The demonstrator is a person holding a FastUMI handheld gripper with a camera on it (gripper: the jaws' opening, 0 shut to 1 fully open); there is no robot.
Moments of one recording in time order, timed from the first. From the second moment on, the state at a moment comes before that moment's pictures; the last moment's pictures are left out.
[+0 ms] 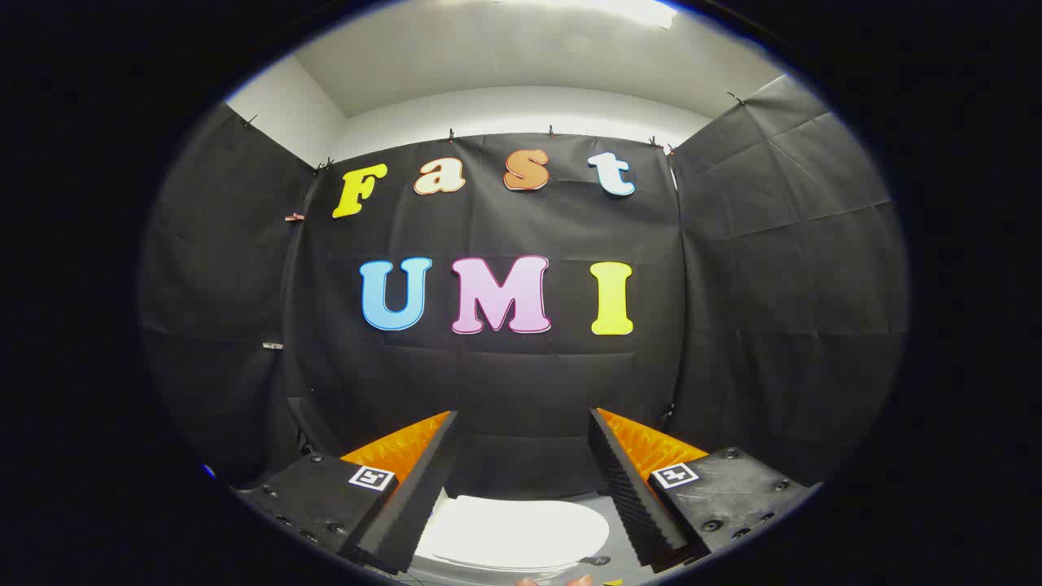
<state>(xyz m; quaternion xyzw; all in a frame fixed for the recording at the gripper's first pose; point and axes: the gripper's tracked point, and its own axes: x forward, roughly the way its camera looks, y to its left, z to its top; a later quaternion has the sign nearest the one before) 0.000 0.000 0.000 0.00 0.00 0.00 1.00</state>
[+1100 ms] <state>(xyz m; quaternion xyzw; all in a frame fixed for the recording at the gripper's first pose) -0.005 -0.031 -0.015 -0.03 -0.05 0.04 1.00</state>
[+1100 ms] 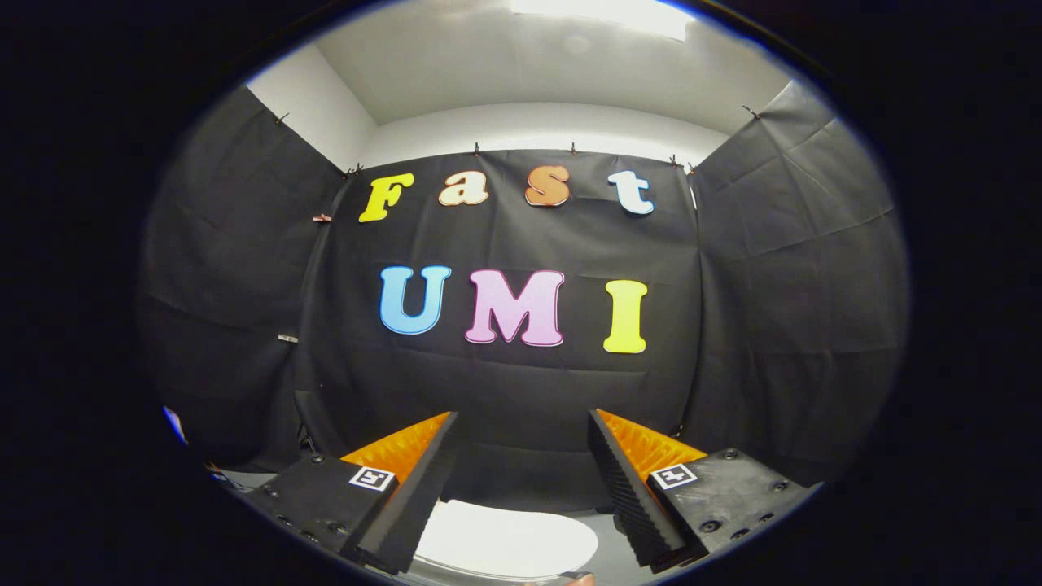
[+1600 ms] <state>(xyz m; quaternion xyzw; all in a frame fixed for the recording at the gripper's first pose) 0.029 -0.084 -0.115 -0.02 0.00 0.00 1.00</state>
